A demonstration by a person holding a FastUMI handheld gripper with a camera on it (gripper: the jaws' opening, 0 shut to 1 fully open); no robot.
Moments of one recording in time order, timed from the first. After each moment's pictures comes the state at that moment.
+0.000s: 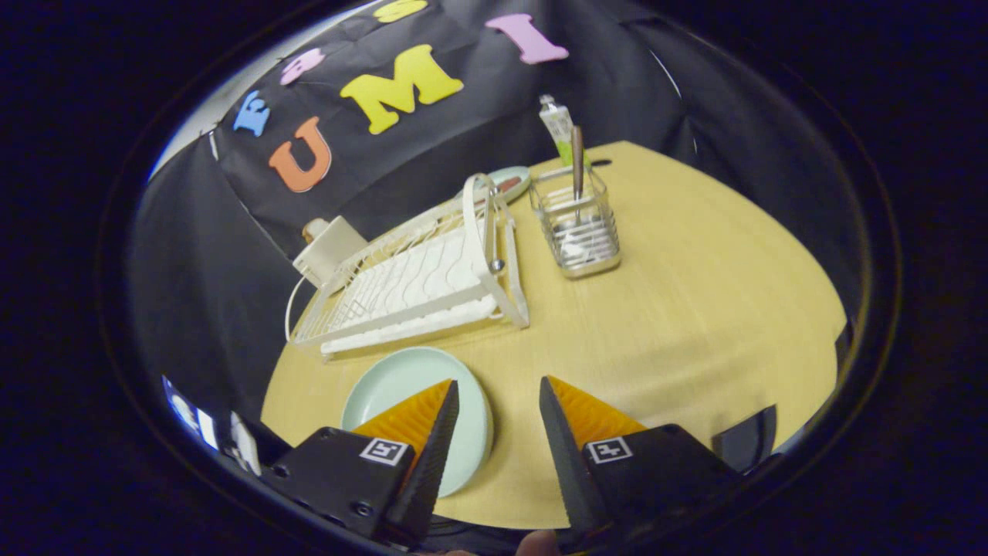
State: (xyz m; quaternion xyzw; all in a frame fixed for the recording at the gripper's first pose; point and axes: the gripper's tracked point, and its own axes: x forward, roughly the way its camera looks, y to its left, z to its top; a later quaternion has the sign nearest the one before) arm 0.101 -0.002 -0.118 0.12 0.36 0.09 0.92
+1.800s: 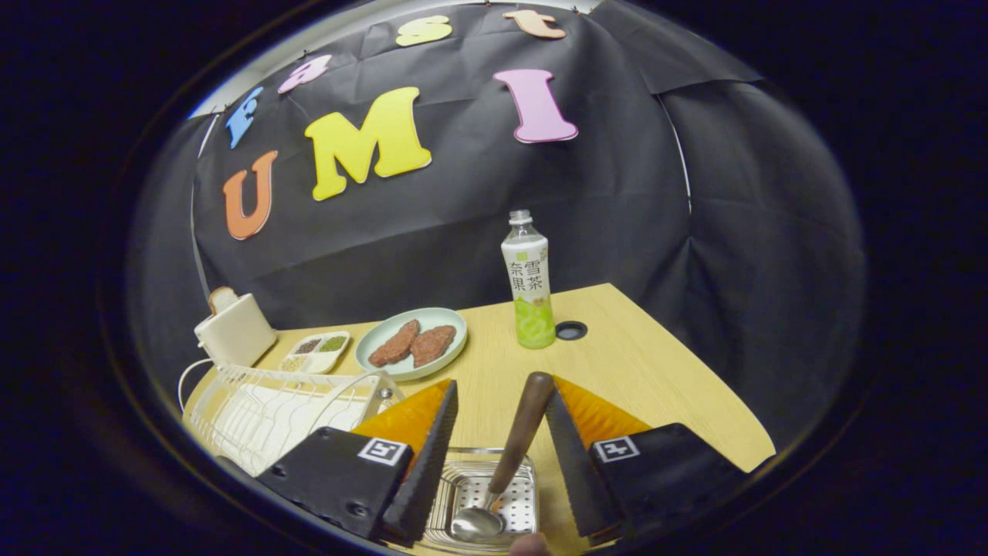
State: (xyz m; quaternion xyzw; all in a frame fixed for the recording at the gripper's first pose) arm 0.378 -0.073 -0.109 0.10 0.26 0.02 0.96
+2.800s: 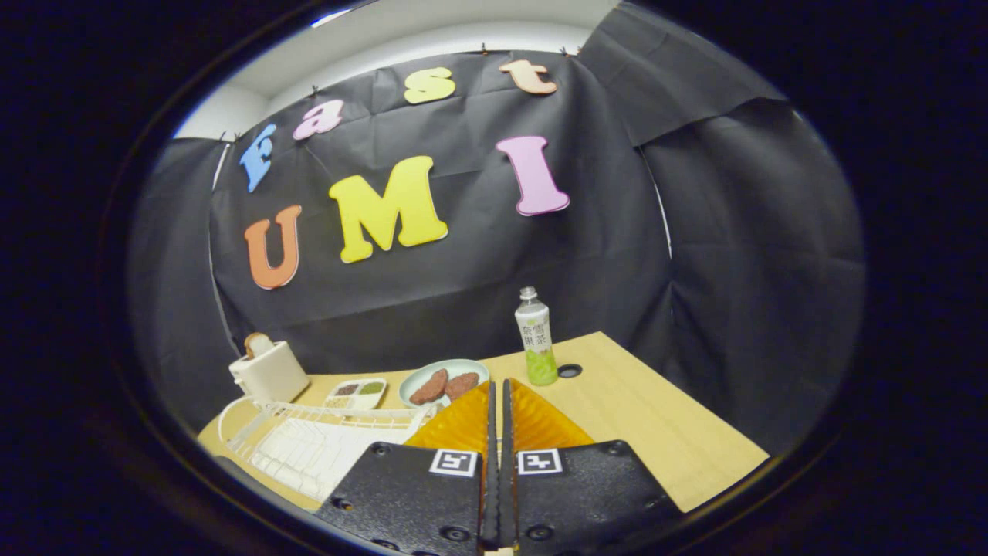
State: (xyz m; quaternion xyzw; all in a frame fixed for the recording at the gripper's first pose) arm 0.306 -0.061 -0.030 0.10 0.16 0.01 0.98
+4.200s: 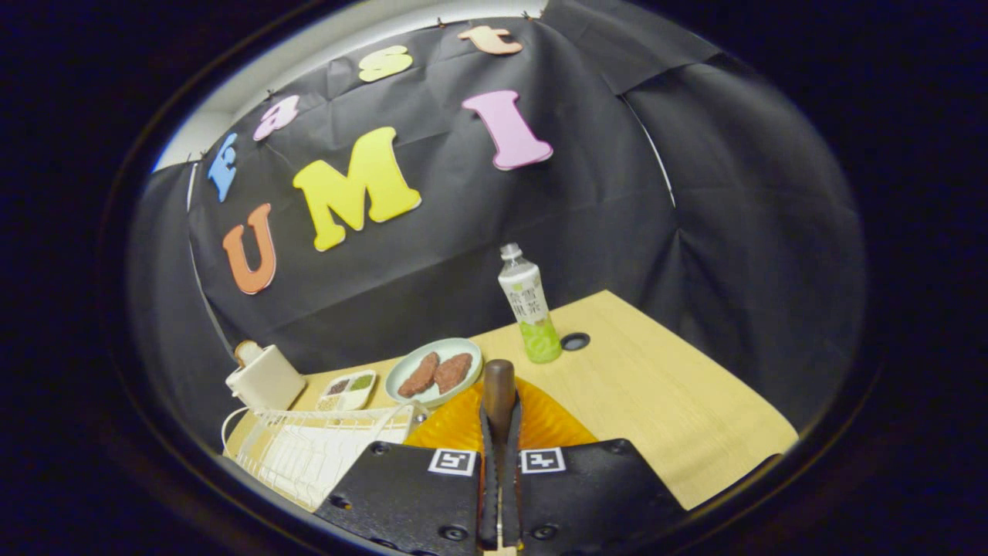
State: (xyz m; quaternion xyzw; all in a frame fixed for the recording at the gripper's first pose) arm 0.359 -0.078 -0.045 0.15 0.18 0.02 0.97
